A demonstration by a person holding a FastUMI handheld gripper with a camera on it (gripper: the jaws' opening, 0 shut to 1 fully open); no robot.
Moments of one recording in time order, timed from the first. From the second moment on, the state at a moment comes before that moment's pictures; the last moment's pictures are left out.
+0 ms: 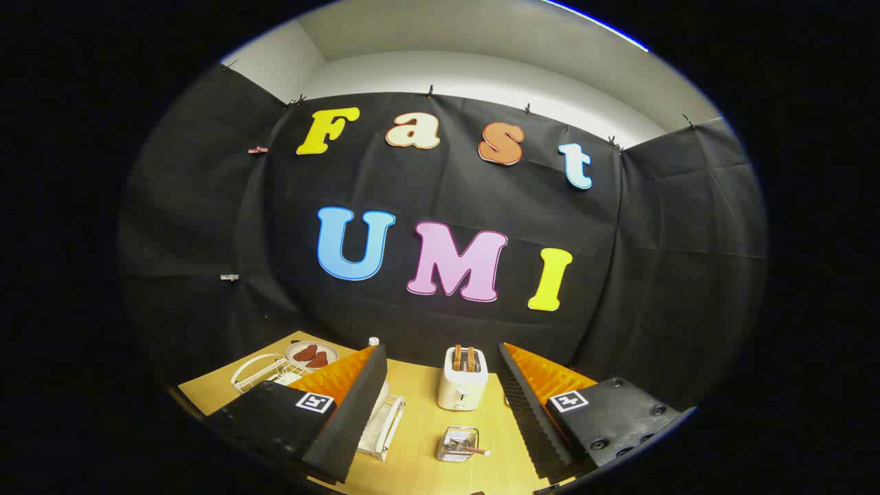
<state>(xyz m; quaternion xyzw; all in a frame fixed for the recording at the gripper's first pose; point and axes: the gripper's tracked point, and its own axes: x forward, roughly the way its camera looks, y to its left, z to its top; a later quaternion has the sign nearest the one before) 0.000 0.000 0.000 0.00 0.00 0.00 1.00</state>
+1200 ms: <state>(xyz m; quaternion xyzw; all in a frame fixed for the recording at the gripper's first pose) 0.004 0.015 -0.009 -0.01 0.01 0.02 1.00</state>
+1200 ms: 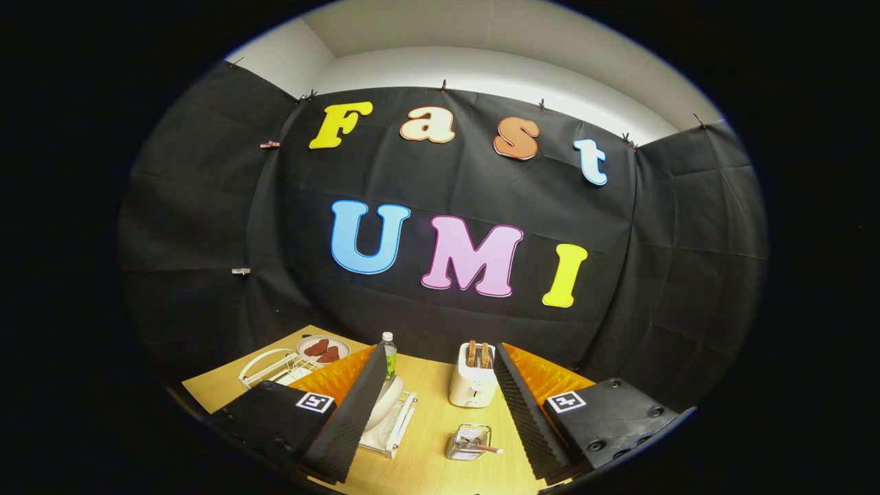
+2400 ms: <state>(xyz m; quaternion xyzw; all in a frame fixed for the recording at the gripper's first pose) 0.001 0.032 -0.017 0.01 0.02 0.03 1.00</state>
